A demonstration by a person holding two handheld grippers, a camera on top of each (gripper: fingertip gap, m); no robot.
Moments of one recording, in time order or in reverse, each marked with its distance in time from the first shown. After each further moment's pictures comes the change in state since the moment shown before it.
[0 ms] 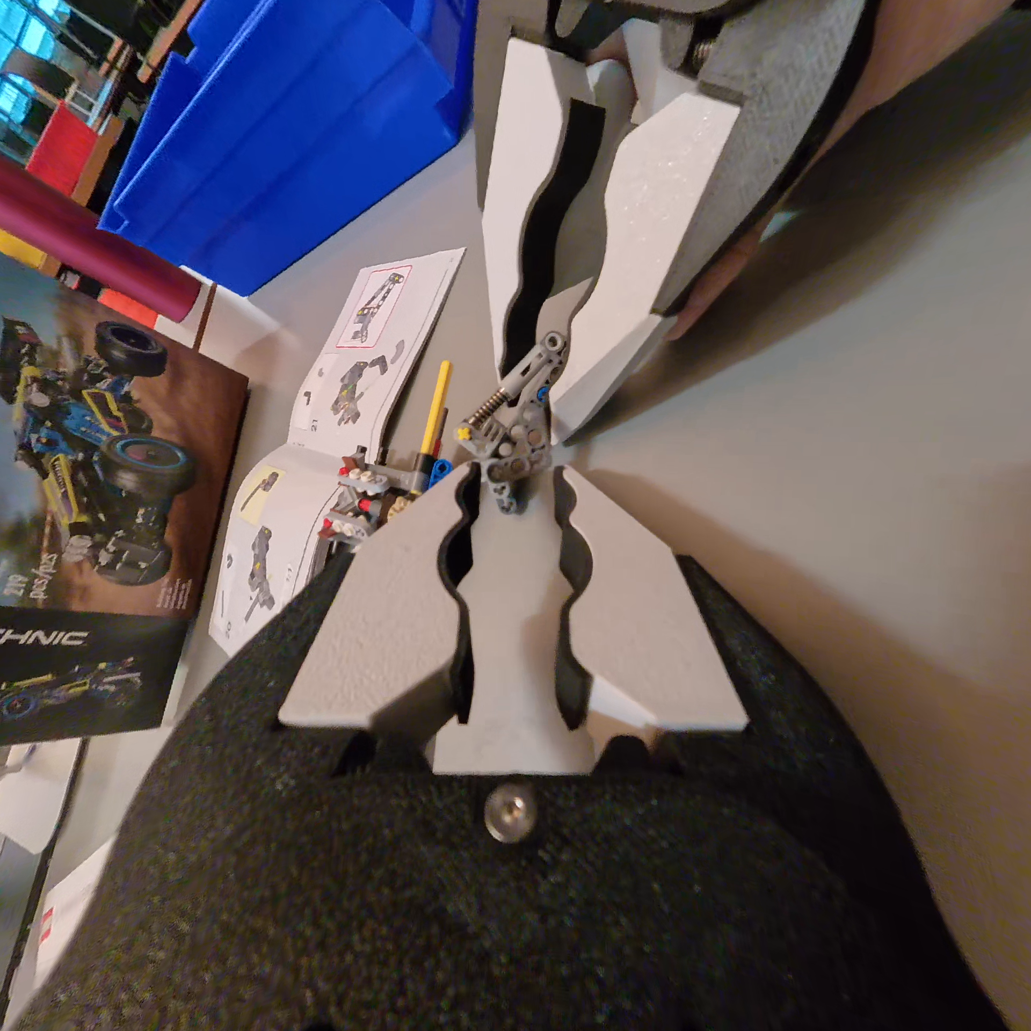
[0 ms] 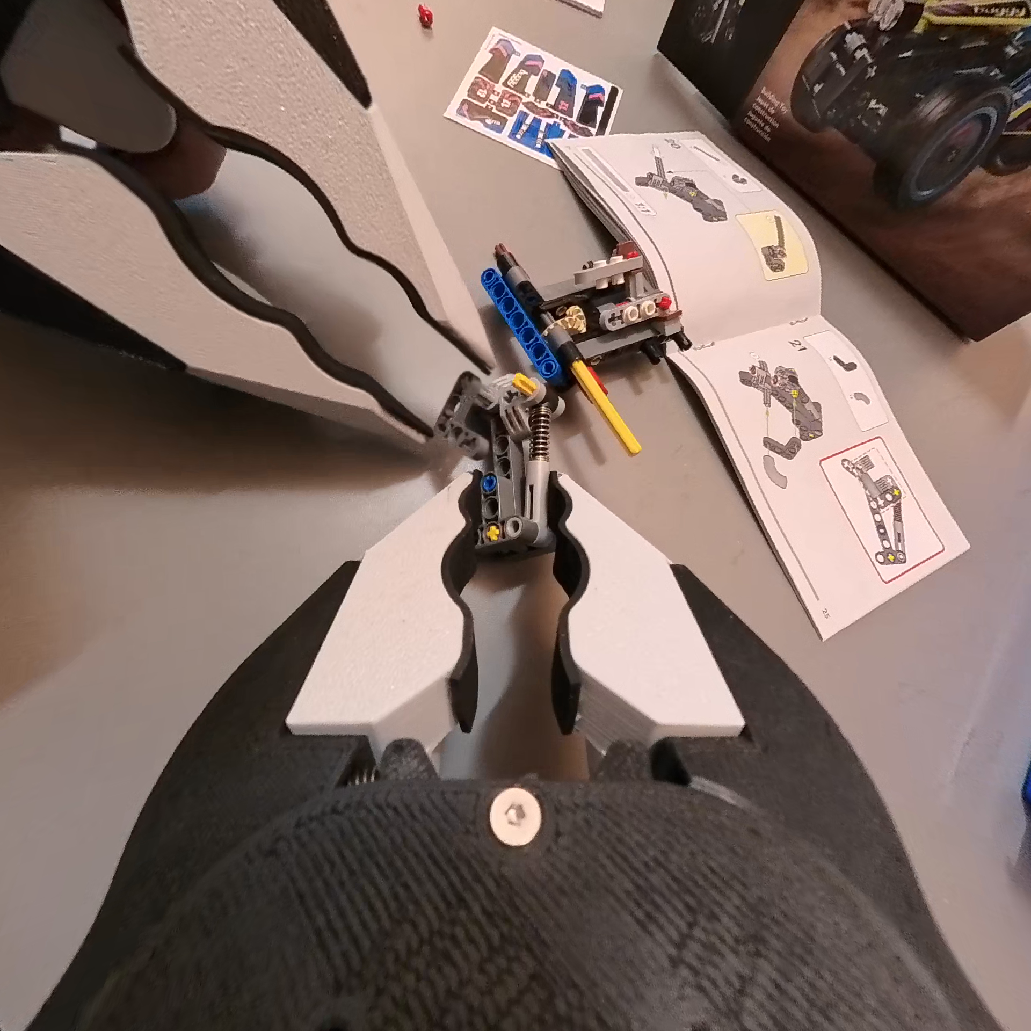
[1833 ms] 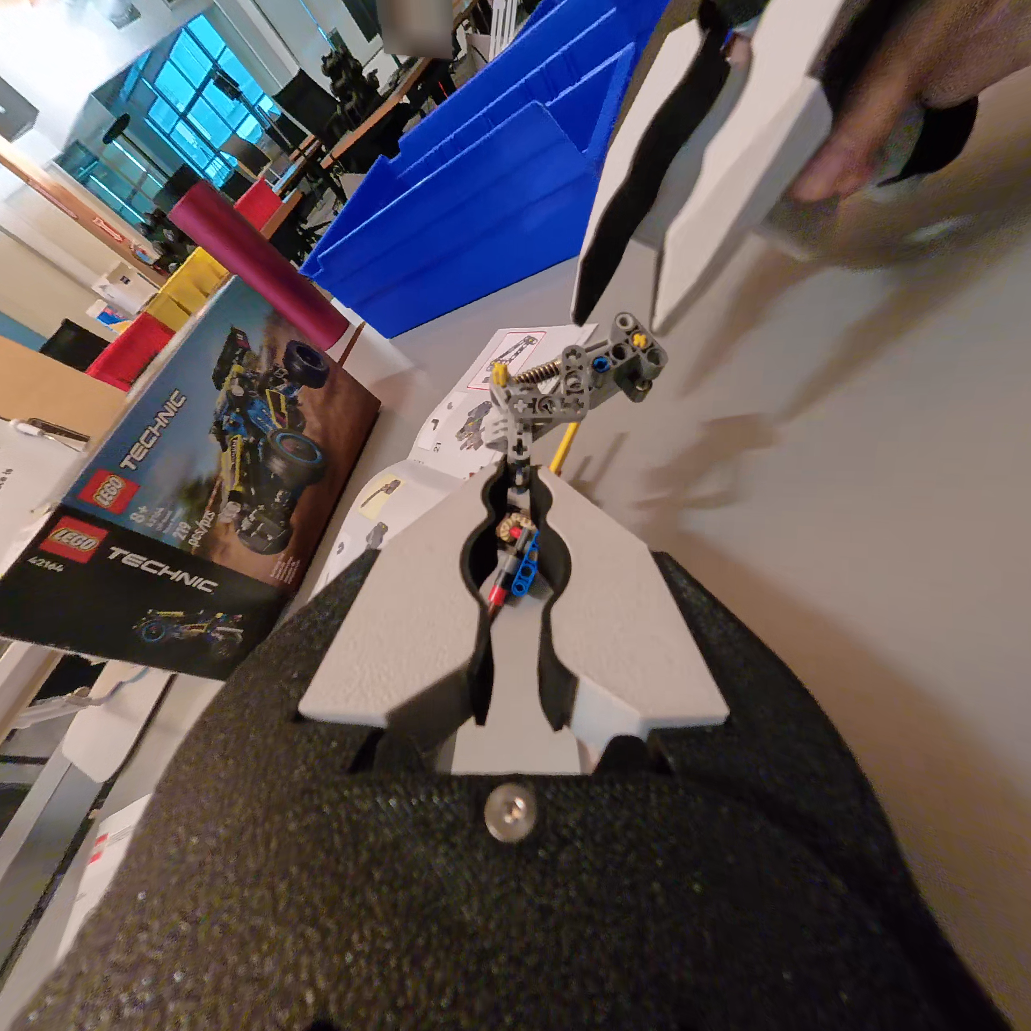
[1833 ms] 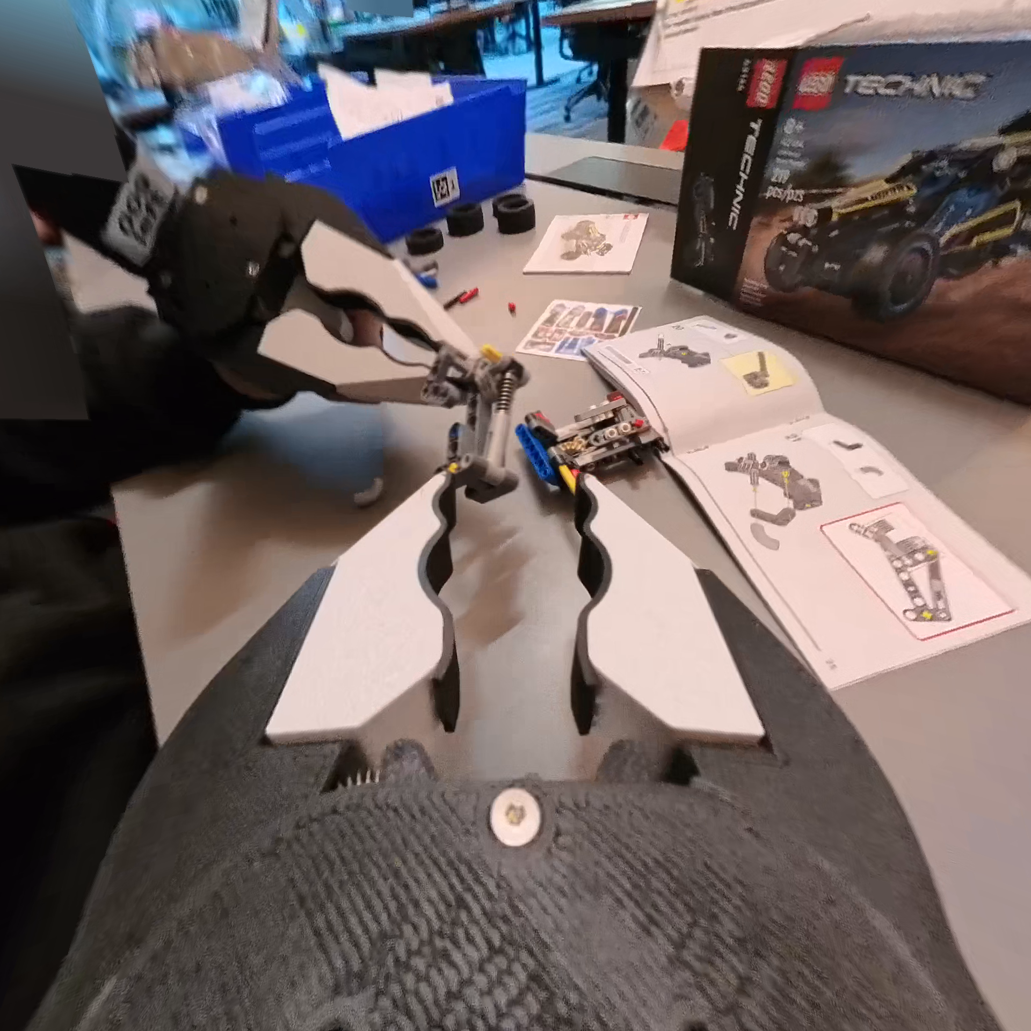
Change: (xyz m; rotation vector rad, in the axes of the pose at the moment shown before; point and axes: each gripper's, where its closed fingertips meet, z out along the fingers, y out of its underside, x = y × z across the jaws) left arm -0.047 -0.017 -0.027 0.144 -0.194 -0.094; right arm 0.023 -0.041 -0.055 0.373 -0.308 0.245
